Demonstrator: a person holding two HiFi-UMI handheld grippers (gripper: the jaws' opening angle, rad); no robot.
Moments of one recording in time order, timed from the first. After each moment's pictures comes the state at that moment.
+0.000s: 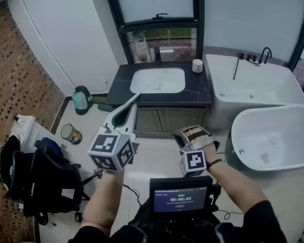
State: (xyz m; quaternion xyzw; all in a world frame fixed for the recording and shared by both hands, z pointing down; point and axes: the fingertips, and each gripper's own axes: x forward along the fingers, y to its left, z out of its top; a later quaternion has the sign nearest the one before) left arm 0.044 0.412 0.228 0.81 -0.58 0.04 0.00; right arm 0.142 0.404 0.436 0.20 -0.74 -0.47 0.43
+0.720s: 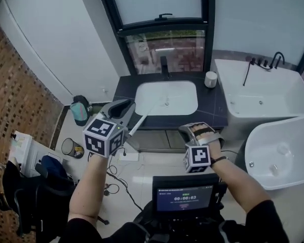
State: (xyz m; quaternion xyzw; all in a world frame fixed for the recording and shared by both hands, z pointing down) left arm -0.125 0.038 0.259 0.84 -0.50 0.20 -0.02; right arm -0.001 0.057 0.433 0.21 -0.78 -0.40 0.44
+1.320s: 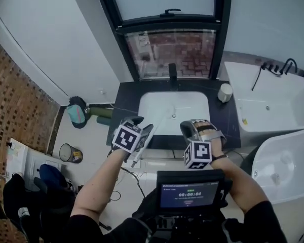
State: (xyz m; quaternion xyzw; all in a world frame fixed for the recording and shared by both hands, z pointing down) left arm -0.210 -0.352 0.401 0.81 -0.43 0.38 0.14; right arm -0.100 -0.343 0.411 0.22 -0.80 -0.33 0.44
